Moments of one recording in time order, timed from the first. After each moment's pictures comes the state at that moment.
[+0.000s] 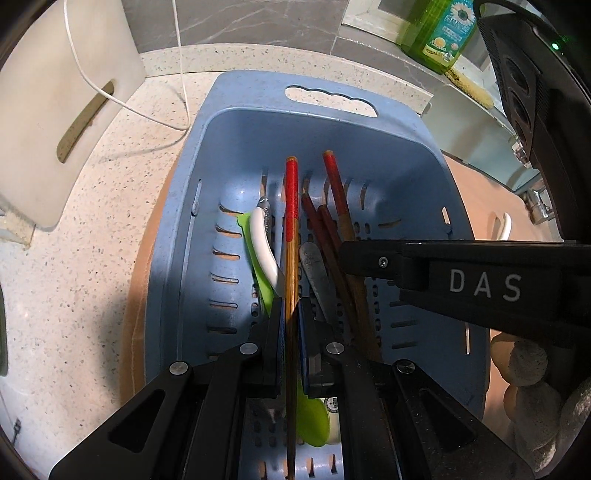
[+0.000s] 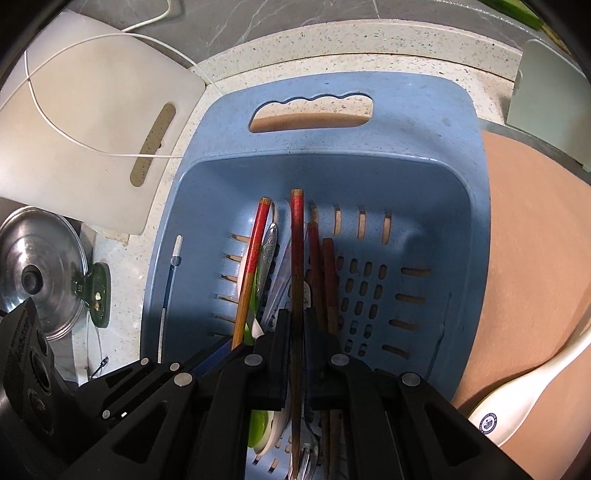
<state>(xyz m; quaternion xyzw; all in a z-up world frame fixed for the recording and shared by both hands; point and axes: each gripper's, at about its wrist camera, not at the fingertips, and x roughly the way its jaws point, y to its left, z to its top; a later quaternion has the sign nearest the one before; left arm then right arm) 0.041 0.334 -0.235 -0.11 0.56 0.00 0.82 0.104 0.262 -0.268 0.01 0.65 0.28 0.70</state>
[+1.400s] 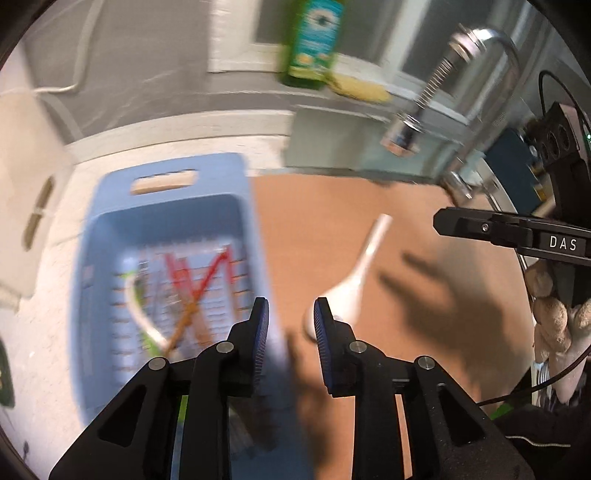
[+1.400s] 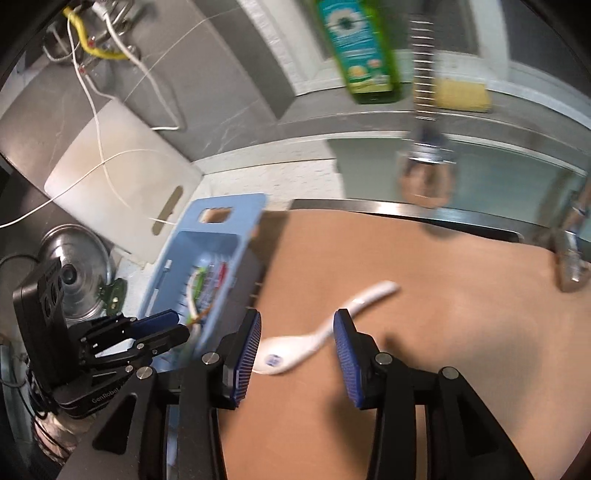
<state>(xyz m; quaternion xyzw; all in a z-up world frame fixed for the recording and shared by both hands) 0.049 0.215 -0.162 -0.05 0.52 -0.10 0.85 0.113 0.023 -0.180 0.04 0.53 0.31 0.79</state>
